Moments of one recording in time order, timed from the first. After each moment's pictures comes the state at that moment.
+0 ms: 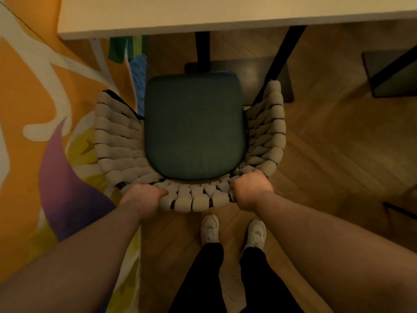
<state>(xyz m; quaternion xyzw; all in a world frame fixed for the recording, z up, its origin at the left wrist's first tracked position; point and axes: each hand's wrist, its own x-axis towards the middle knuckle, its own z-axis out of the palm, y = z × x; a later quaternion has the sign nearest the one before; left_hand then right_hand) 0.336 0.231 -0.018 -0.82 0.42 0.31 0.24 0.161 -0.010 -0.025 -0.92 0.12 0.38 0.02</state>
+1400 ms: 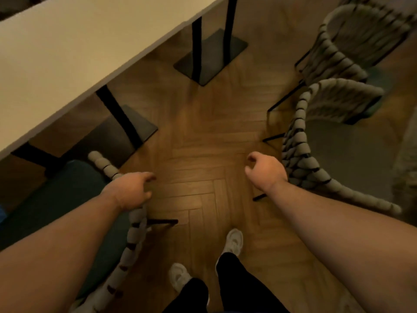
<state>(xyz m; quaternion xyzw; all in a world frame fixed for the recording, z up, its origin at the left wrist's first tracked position) 0.159 -0.118 0.119 -0.67 0.65 0.33 0.16 -0.199 -0.158 0.106 -0.62 0.74 0.03 0.24</state>
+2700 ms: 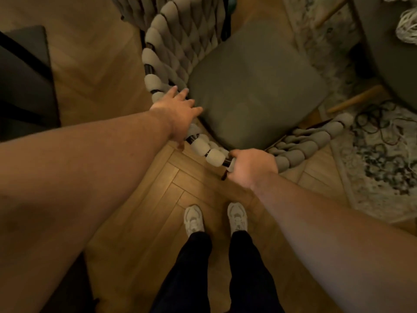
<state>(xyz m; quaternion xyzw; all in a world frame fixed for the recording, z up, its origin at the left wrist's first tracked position) -0.416 -0.481 0.001 -0.02 0.92 -0.12 0.38 -0.452 -0.247 -0.030 -0.34 0.88 0.06 0.32</state>
